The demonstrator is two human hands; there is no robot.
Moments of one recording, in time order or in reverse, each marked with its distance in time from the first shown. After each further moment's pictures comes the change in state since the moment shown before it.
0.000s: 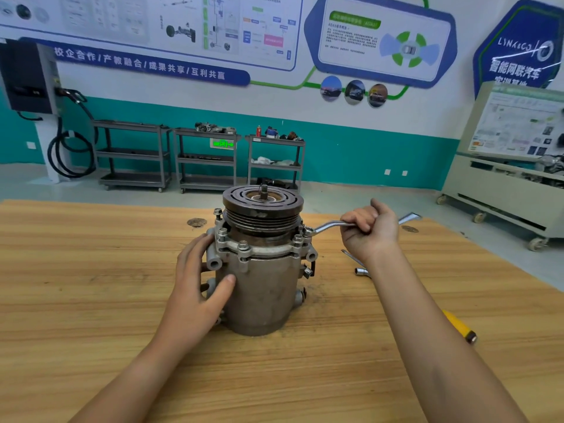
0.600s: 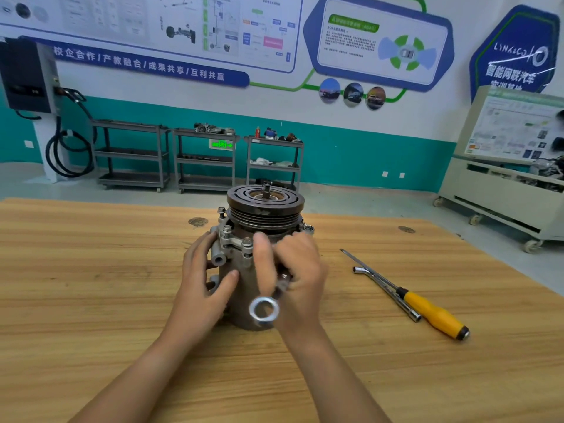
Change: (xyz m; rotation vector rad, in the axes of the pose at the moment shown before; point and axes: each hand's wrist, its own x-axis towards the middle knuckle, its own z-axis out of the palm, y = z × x) left_hand -0.001 0.014 0.003 -0.030 -0.023 -0.010; right_hand -0.093 0.118 -0.015 -1.328 -0.613 -1.376
